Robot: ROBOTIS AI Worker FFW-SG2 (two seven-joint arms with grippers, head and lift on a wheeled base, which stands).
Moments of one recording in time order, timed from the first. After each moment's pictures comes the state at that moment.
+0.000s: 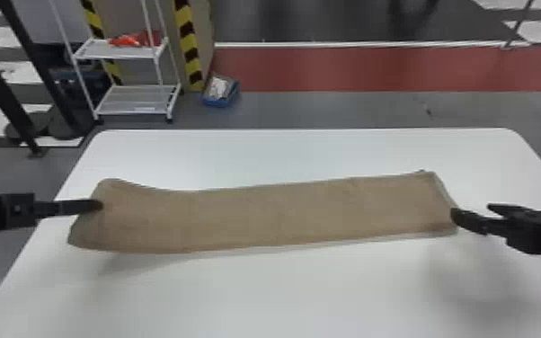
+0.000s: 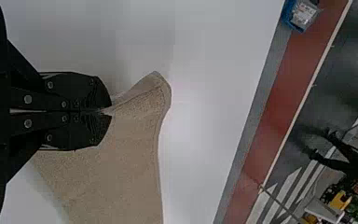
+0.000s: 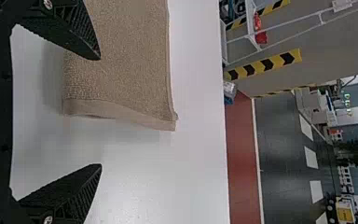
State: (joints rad) left arm -0.26 0.38 0.41 -1.59 -0.25 1.26 -1.22; right arm -0.07 -0.25 -0.32 -1.62 -0.01 0.75 0.73
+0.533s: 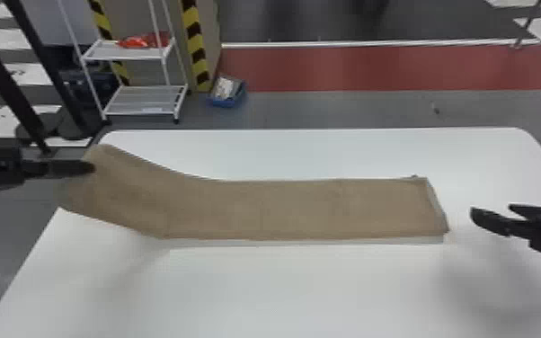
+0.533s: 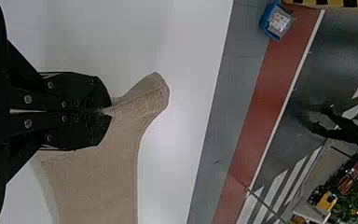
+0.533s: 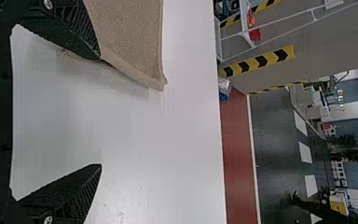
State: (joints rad) left arm -0.40 0.45 0.36 -1.62 -0.28 1.41 -1.26; right arm -0.05 -0.26 -0.36 -1.64 -0.03 0.75 0.73
